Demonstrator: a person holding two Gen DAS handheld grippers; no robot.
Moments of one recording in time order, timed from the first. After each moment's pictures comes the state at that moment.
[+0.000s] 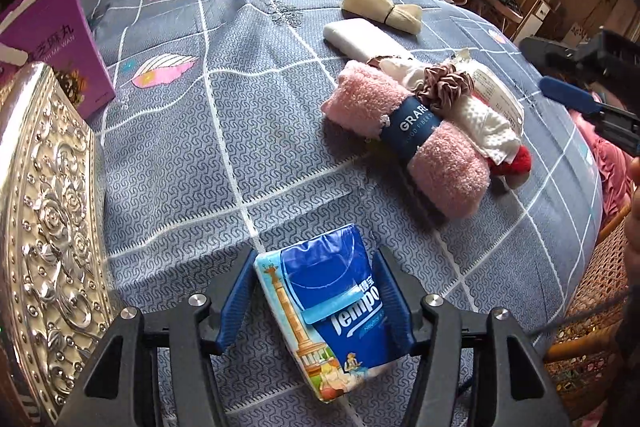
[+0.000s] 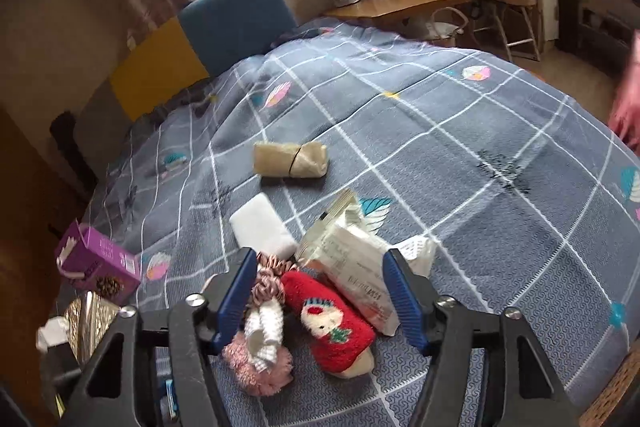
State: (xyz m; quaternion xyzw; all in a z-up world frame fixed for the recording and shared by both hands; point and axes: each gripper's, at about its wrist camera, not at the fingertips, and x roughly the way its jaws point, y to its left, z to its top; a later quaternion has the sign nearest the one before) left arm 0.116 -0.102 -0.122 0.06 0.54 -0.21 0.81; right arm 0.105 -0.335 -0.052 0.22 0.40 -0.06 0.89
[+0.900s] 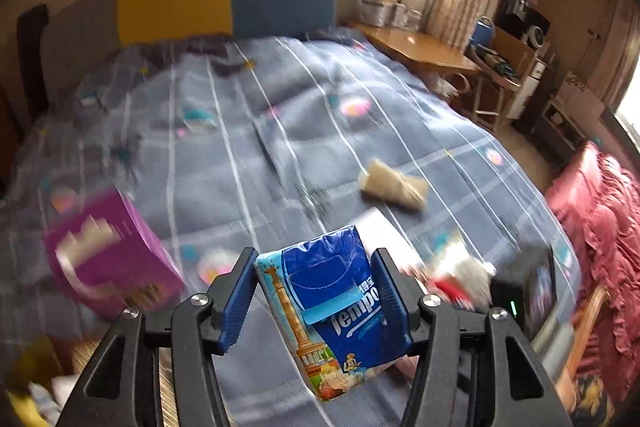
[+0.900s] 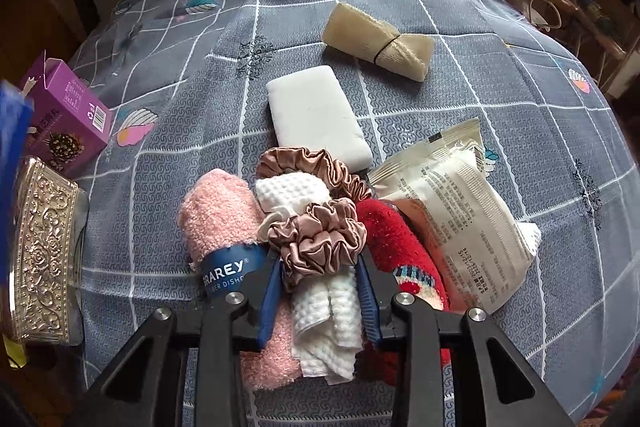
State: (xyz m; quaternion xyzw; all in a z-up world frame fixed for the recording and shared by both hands) left arm 0.226 -0.095 0.044 0.05 0.44 -0.19 0.88; right arm 0.165 -0.273 -0.111 0.07 0.56 -0.01 0.83
